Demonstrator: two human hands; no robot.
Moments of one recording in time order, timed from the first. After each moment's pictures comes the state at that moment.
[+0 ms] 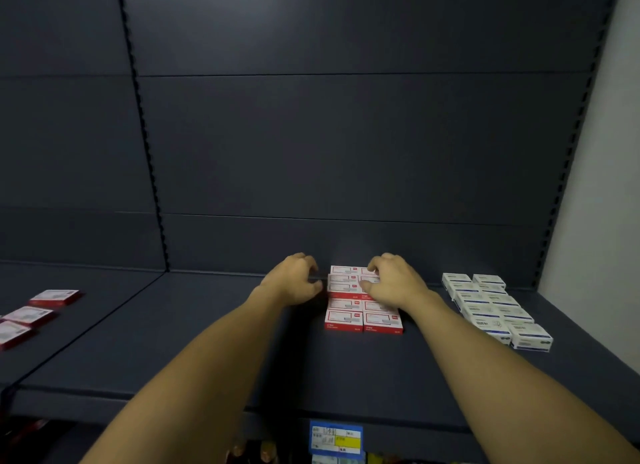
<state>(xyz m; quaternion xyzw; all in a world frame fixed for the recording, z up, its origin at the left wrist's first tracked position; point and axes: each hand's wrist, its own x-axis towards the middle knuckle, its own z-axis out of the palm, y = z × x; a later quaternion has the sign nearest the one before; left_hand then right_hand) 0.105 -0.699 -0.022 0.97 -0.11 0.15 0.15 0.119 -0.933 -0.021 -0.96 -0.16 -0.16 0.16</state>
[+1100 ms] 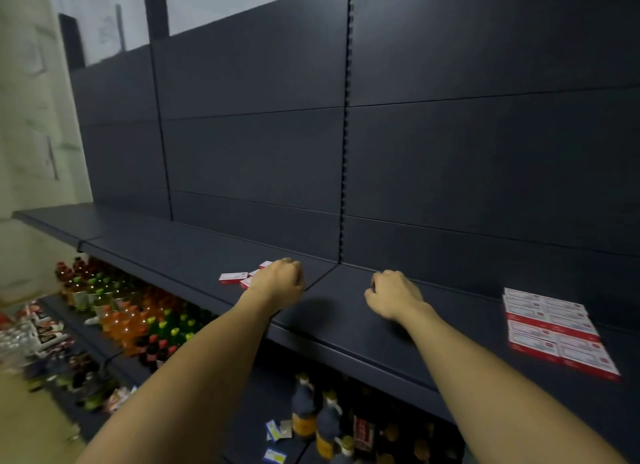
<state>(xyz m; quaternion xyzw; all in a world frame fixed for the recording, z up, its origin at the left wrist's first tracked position) -0.109 -0.410 -0.006 0.97 0.15 0.18 0.07 0.006 -0.632 -0.014 -0.94 -0.31 -0.12 0.11</state>
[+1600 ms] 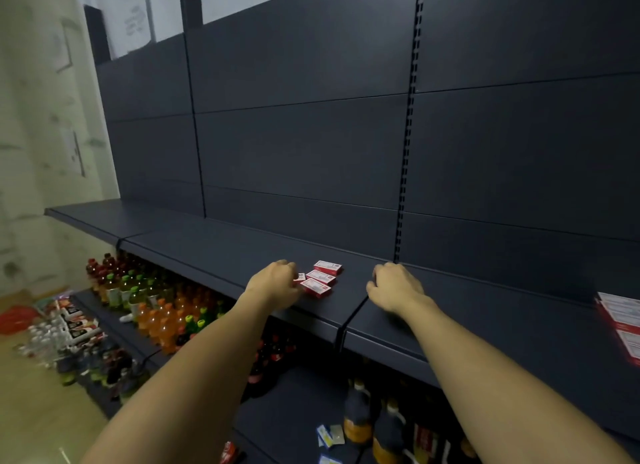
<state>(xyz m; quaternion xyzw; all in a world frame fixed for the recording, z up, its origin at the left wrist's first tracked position) -0.149 -0.256 -0.027 0.97 0.18 0.16 0.06 -0.027 -0.482 -0.020 -0.93 -0.32 -0.12 0.12</state>
